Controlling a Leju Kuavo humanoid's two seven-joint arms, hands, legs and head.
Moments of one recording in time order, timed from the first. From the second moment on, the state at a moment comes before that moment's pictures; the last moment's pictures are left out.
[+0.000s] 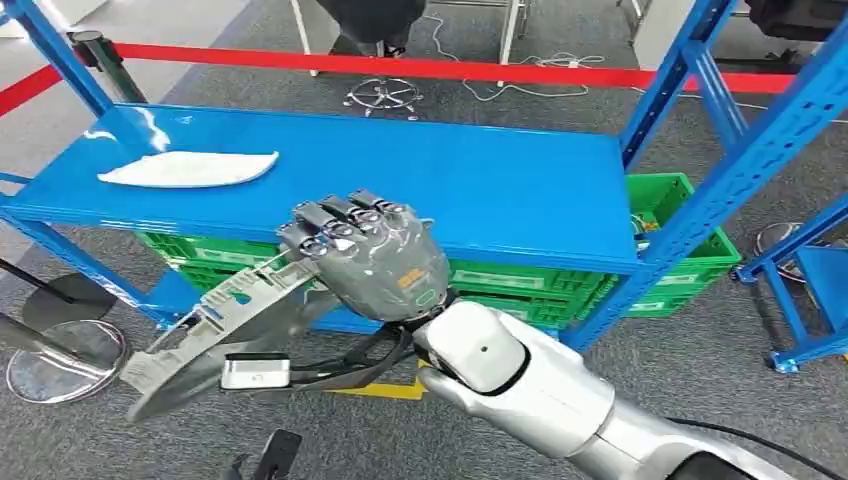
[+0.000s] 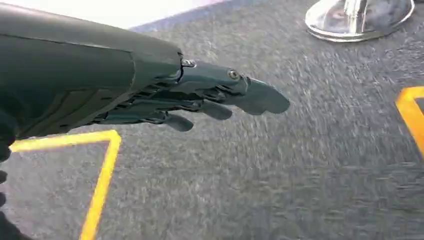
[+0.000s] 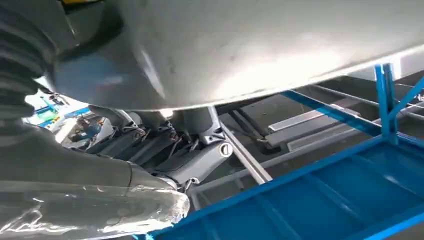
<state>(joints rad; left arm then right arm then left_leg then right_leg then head) -0.14 -0.25 0.83 -0.22 -1.07 0.43 -0.28 -0.62 0.14 0.86 -1.47 1.40 -0.51 0.12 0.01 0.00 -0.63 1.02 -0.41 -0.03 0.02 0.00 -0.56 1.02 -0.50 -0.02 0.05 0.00</state>
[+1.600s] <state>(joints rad) -0.12 -0.23 0.83 -0.22 -1.04 0.38 -0.33 -0.57 0.14 0.81 -1.43 1.29 -0.54 0.08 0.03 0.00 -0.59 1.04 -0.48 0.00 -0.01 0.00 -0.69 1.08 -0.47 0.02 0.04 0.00</state>
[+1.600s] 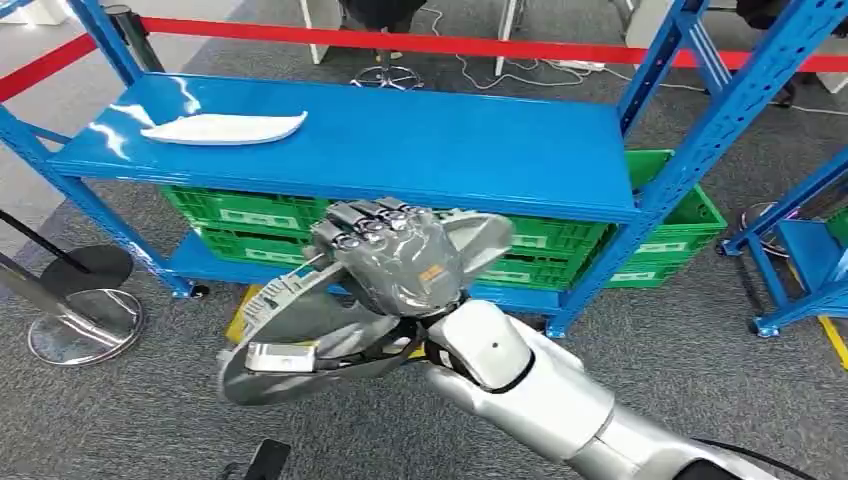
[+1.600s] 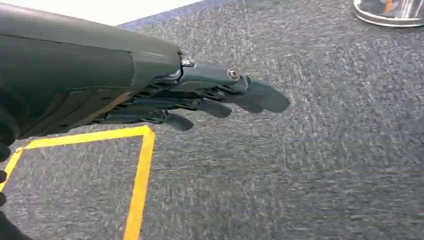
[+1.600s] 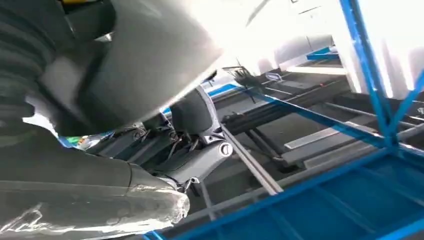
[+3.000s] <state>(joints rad) -0.13 -0.22 0.83 -0.22 -1.03 0.38 -0.33 -0.59 0.14 0.83 -1.41 1.25 -0.51 0.07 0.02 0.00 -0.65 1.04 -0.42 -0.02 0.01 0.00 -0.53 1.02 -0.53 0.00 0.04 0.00</state>
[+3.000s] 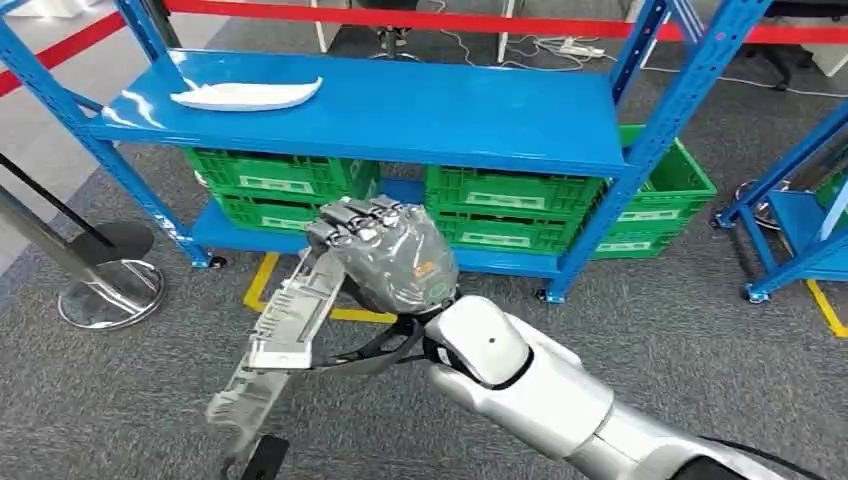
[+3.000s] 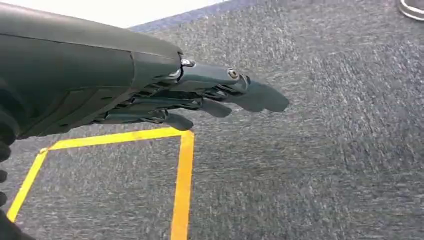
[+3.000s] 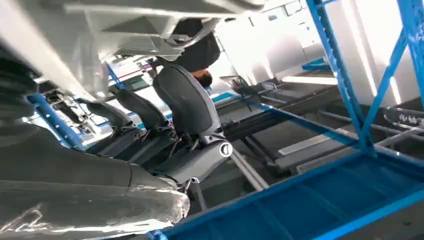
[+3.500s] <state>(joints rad) -0.13 -0.22 0.83 -0.22 -1.03 0.38 -0.33 -0.59 0.14 0.83 -1.40 1.25 -0.51 0.07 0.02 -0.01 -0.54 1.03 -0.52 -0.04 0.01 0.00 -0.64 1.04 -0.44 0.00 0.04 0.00</state>
